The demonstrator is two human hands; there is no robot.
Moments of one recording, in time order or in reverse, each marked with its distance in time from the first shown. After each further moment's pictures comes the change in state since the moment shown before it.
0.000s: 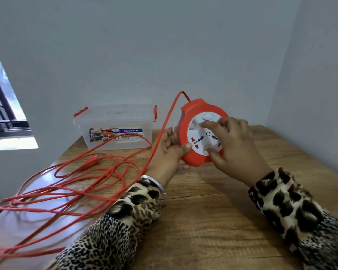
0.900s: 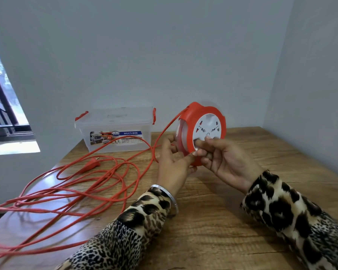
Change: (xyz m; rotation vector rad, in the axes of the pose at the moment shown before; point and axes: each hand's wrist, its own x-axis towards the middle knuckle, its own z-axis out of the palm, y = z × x) left_hand -0.018 -0.005 0.025 -0.046 0.051 0.023; right_hand 0.003 -0.024 -0.008 1.730 -0.317 0.972
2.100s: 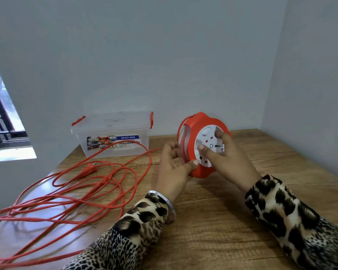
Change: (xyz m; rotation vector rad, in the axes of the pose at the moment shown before) left_hand 0.003 -0.007 -0.002 0.043 -0.025 0.028; right_hand 0.006 0.011 -0.022 -1.100 0.384 -0.400
